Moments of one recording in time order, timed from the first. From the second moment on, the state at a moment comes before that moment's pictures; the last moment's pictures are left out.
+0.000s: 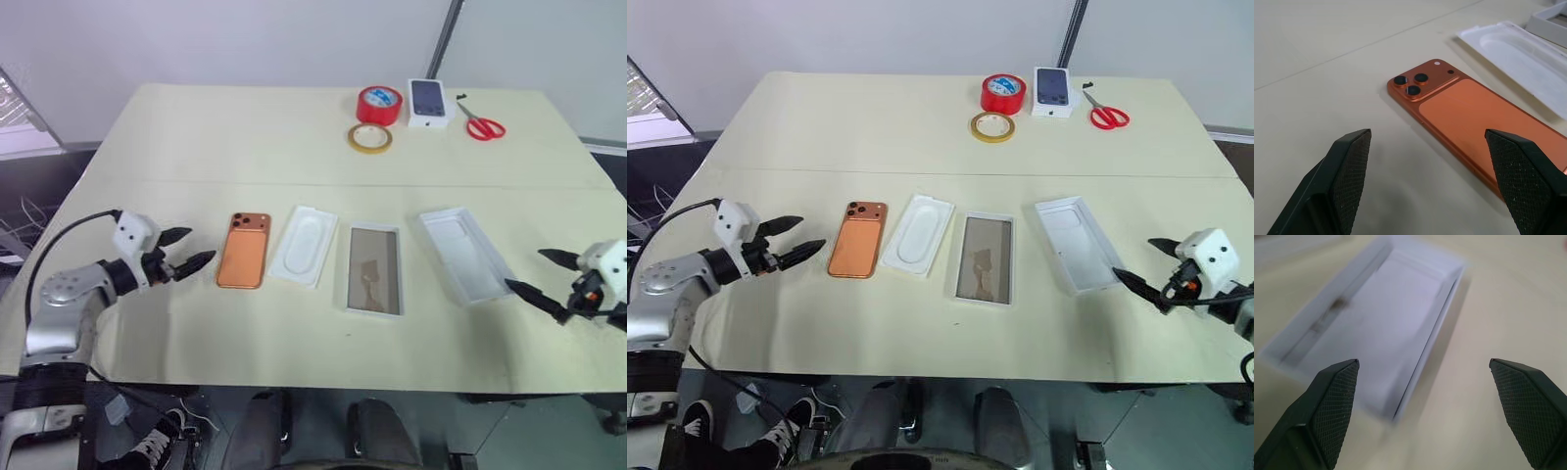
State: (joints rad) left arm -0.20 0.71 0.23 0.16 -0.38 0.21 -0.97; right arm 0.14 -0.92 -0.48 0.20 0.36 0.09 1.08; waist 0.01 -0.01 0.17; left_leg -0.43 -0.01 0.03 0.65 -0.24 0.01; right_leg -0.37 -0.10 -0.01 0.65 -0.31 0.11
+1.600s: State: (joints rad) left arm -0.60 0.43 -0.01 0.04 -0.48 1.07 -0.67; right arm -0.20 -0.79 -0.16 -0.08 0.37 0.24 0.98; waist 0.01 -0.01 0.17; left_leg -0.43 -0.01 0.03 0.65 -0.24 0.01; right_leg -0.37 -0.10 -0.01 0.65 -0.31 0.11
